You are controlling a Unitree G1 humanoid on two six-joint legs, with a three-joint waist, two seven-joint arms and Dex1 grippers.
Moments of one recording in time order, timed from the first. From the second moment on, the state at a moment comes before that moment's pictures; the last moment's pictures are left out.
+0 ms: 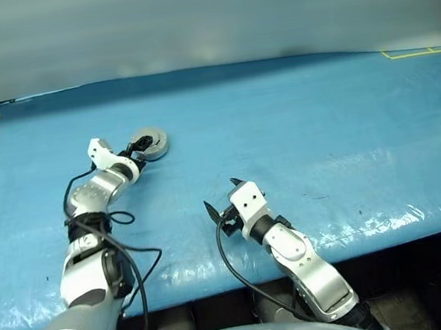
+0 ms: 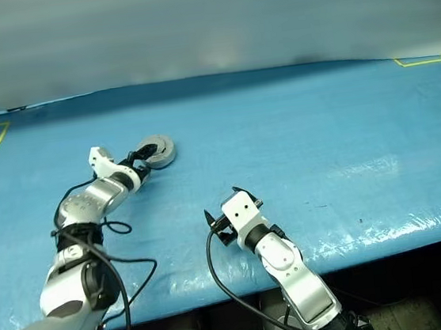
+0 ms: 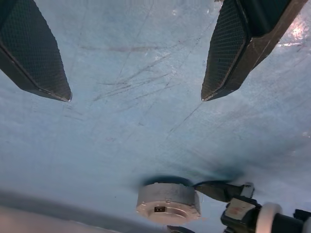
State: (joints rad) left arm -0.62 0.27 0.54 0.61 -0.84 0.81 -0.09; right arm 0.05 -0.14 0.45 -0.29 -0.05 0.32 0.16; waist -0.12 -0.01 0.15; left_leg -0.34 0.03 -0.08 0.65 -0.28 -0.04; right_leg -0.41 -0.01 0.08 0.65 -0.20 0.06
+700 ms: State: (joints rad) left arm 0.16 0.28 0.07 -0.21 -0.26 0.20 -0.25; right arm 0.16 -0.14 0.23 -0.36 0.02 0.32 0.19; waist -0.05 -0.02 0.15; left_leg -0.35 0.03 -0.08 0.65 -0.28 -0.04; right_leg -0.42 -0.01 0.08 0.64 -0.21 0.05
